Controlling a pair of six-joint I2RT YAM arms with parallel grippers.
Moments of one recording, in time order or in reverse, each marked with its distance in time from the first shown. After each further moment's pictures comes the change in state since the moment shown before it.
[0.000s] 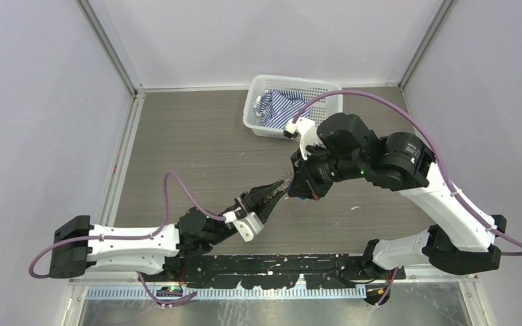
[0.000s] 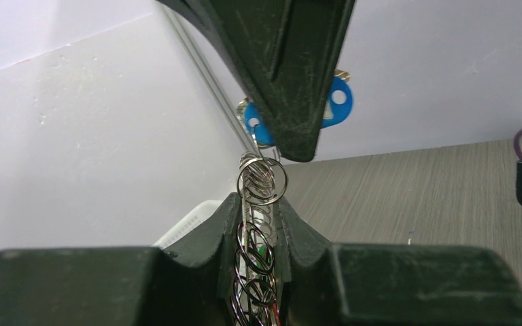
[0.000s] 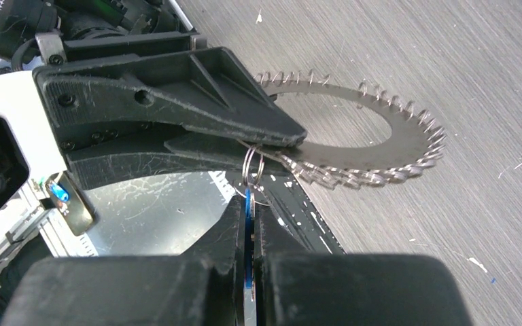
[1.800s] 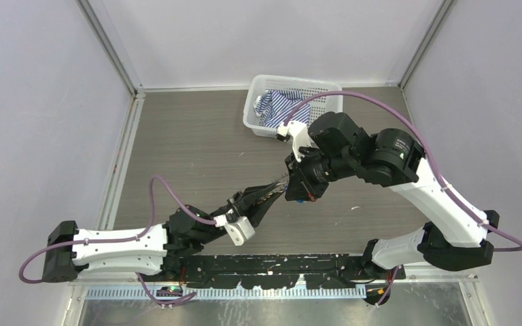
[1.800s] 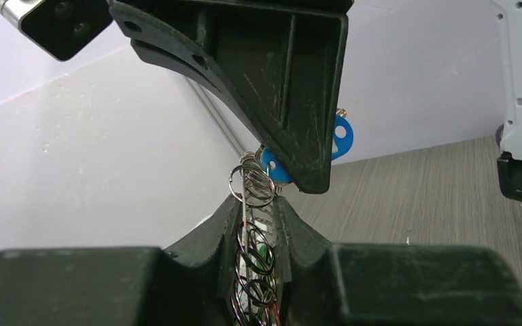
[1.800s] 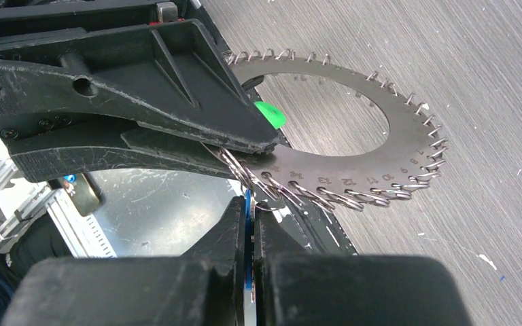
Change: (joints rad) left arm 0.001 -0.121 0.034 -0.172 0.085 0.033; right arm 0.000 0.043 0.027 -0.032 -0.049 -0.017
